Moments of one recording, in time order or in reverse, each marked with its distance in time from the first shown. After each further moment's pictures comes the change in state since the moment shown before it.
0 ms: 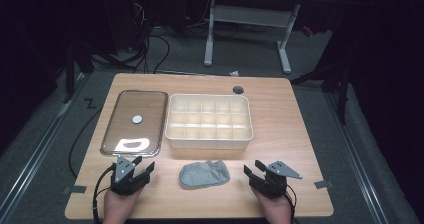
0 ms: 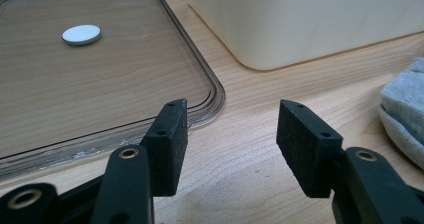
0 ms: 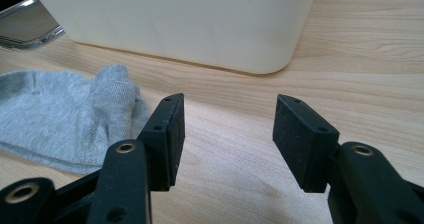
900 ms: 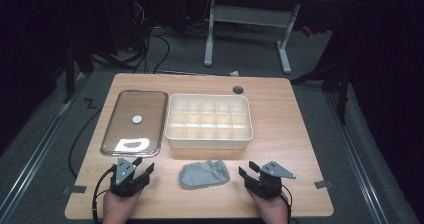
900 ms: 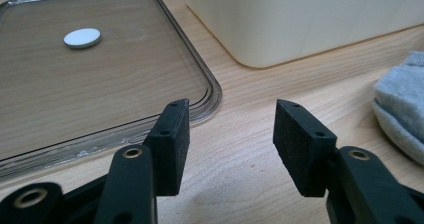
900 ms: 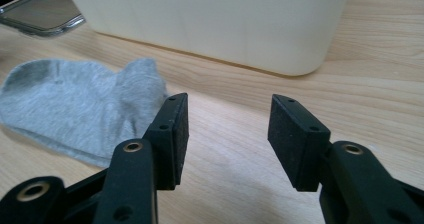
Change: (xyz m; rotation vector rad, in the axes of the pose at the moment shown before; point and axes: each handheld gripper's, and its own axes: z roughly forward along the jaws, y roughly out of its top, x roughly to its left) left arm -0.005 0.002 -0.006 -0.002 0.007 0.019; right arm 0.014 0.002 0.004 0.020 0.040 -0.047
